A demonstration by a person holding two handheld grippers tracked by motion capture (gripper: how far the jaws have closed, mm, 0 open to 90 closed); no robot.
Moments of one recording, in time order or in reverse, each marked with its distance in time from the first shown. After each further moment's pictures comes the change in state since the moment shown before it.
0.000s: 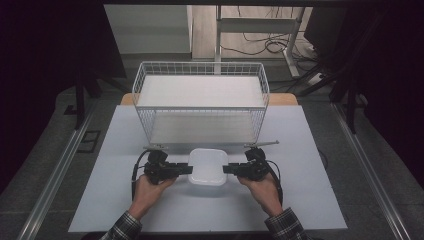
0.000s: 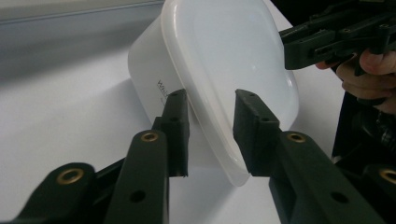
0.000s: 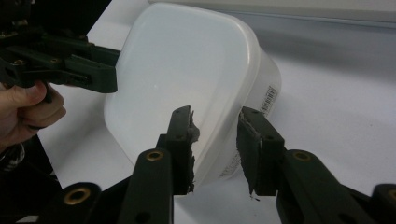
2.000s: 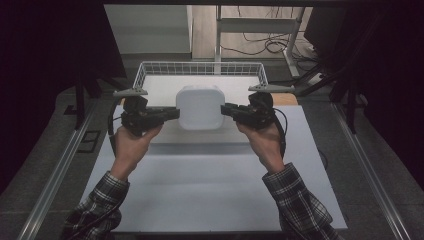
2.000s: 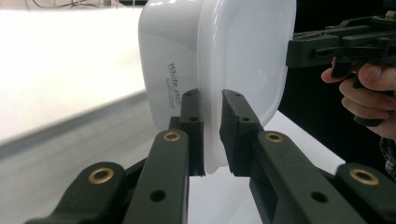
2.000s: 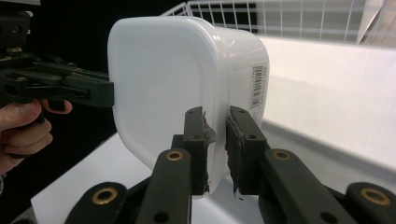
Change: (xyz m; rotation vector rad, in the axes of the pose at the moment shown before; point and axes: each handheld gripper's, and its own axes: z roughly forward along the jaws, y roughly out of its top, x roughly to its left) left arm -0.058 0.143 -0.097 -0.224 0.133 0.176; right arm 0.069 0.137 -0.077 -0.333 -0.043 -0.244
